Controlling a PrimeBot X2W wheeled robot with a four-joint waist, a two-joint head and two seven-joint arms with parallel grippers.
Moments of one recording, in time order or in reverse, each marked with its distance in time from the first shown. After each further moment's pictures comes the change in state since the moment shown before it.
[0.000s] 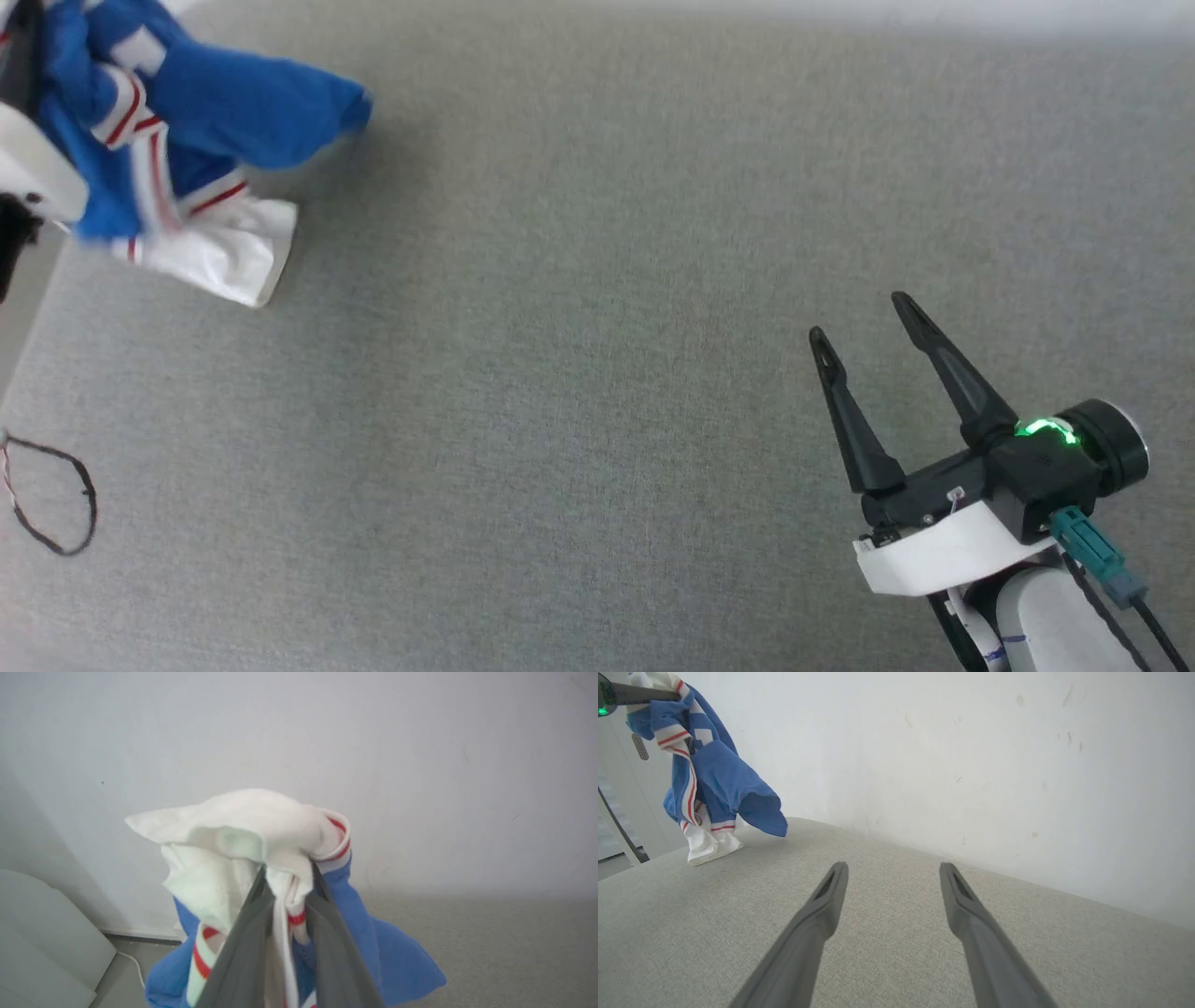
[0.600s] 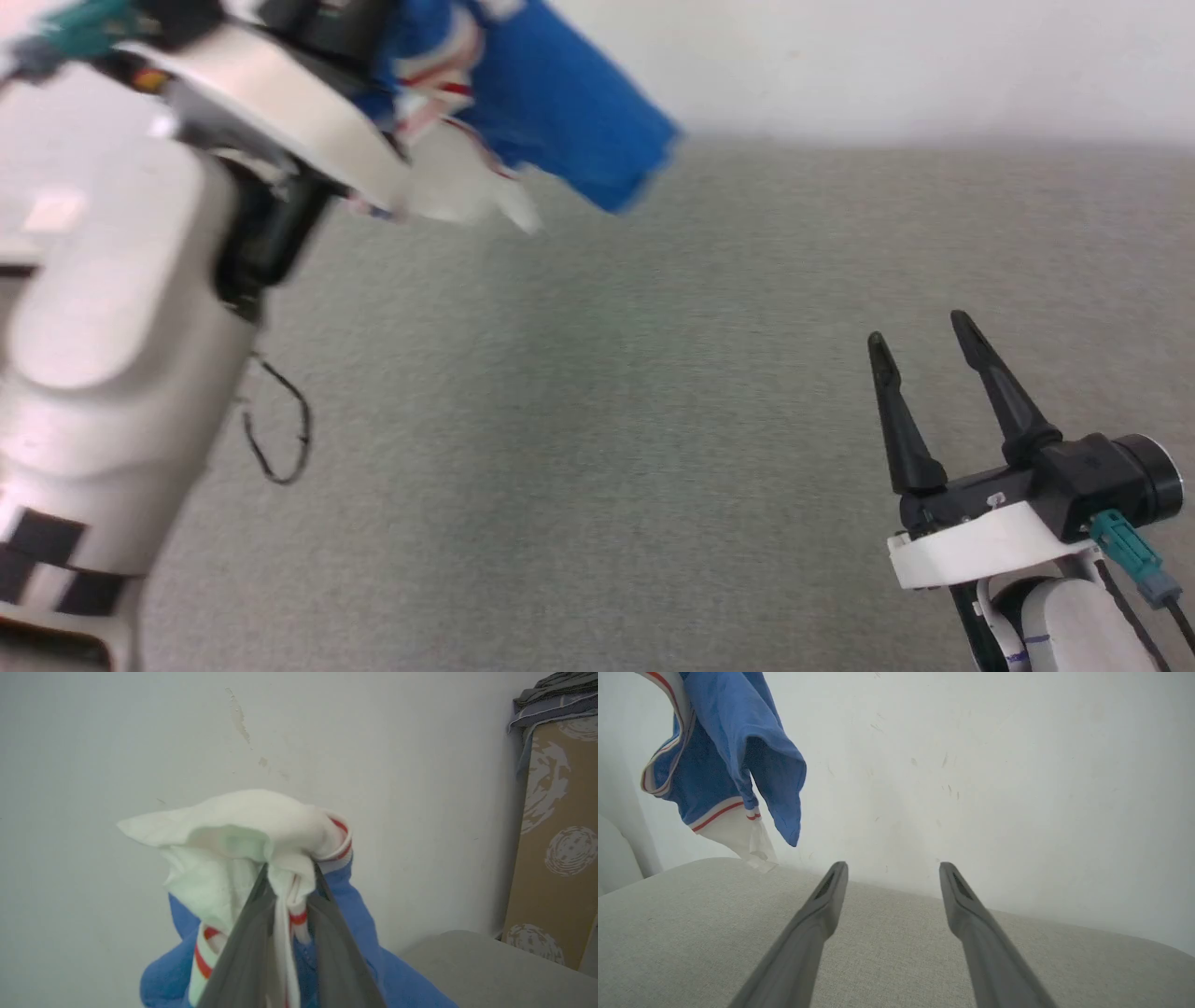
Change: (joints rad) left arm -0.003 -0.182 -0.127 -0.451 0.044 0.020 -0.042; right arm 0.033 0.048 -0.115 0.075 0.010 0.000 -0.037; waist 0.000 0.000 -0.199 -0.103
